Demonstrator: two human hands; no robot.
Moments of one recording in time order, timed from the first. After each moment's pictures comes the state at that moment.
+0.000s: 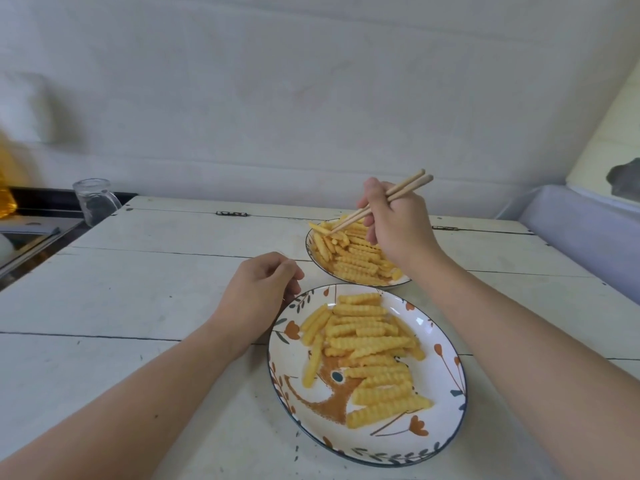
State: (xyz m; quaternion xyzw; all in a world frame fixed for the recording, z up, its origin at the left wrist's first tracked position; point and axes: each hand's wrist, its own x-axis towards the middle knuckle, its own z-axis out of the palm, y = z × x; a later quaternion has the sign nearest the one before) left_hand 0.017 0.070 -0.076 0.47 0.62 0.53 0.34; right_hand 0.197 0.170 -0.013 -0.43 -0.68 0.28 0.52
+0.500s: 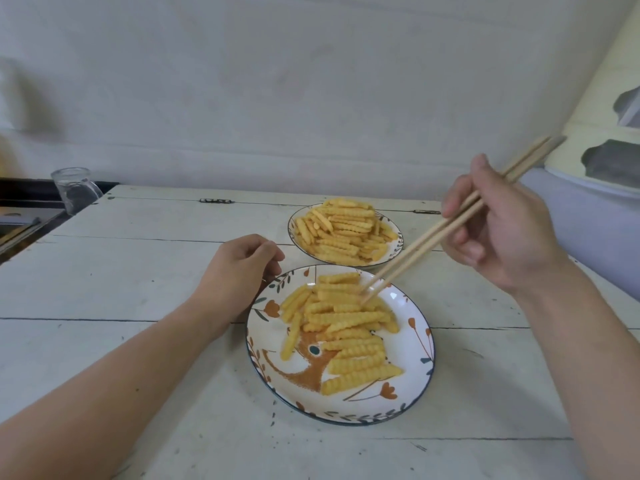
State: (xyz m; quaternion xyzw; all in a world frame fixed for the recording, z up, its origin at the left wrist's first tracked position) left_hand 0.019 0.065 -0.074 0.47 0.62 0.53 0.33; right_hand 0.302 0.097 0.016 -0.30 -0.59 0.51 0.54
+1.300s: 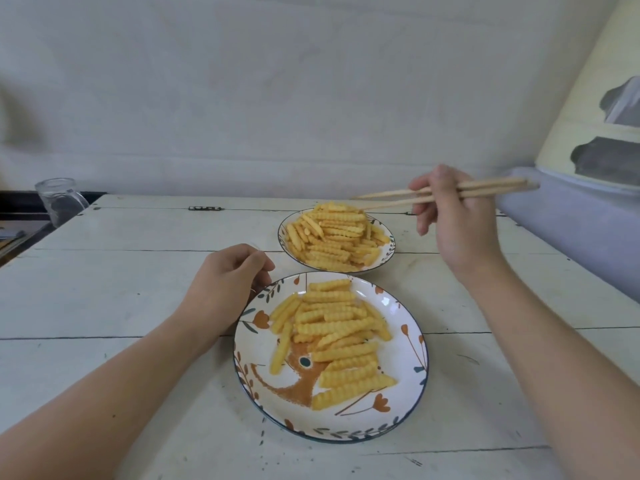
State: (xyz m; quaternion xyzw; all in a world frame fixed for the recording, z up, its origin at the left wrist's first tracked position) left_hand 0.021 0.062 -0.072 0.48 0.63 0.52 0.33; right_hand 0.287 0.137 -0.009 -0.37 -0.63 0.26 0.63
